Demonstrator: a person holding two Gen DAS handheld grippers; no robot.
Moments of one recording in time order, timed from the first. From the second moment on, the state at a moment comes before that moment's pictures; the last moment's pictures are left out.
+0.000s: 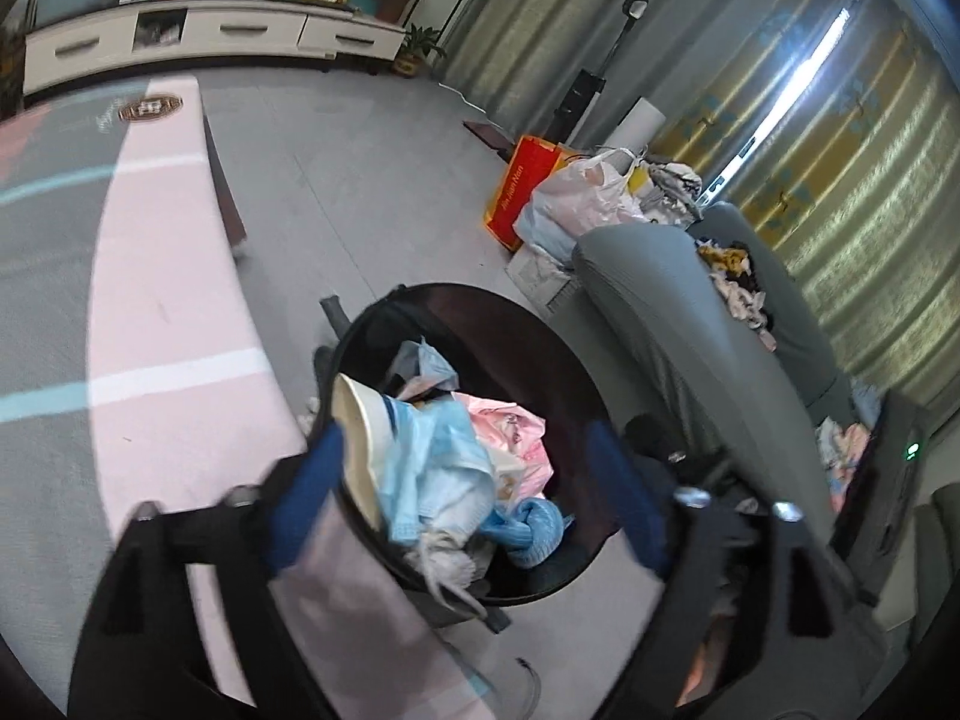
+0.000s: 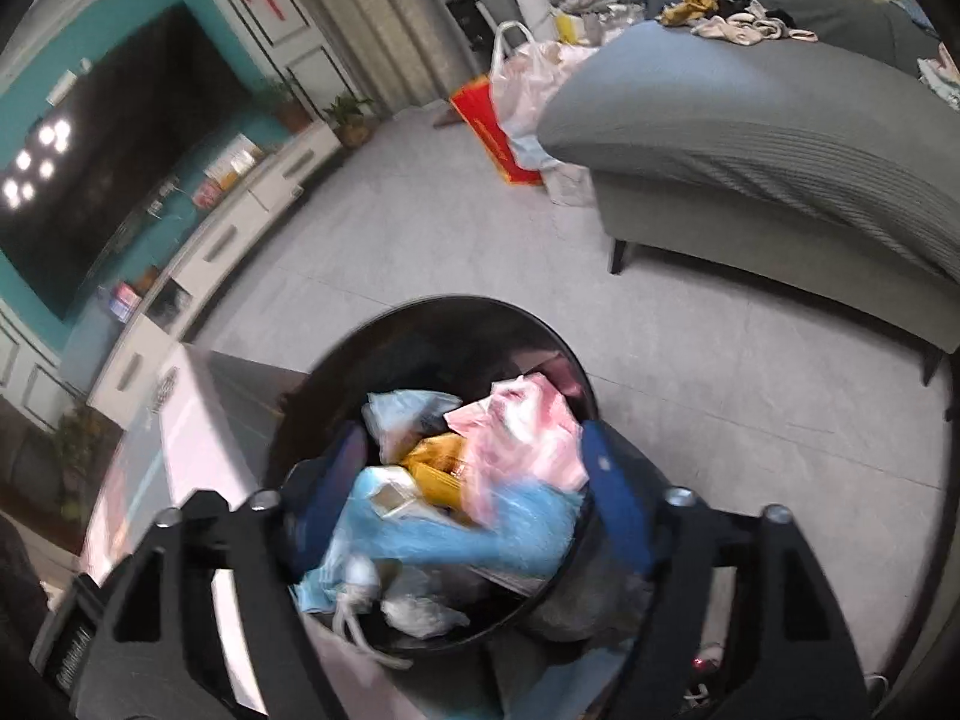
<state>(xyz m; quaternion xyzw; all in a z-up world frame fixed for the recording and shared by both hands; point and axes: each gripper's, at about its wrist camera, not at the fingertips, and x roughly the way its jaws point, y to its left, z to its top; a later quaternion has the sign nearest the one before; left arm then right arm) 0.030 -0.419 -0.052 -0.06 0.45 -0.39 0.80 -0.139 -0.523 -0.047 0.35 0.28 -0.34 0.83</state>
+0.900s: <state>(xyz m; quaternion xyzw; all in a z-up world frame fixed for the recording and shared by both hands) 0.015 -0.365 -0.008 -0.01 0.42 -0.32 0.85 -0.175 -0.508 -0.005 0.30 0.26 -0.40 0.83</state>
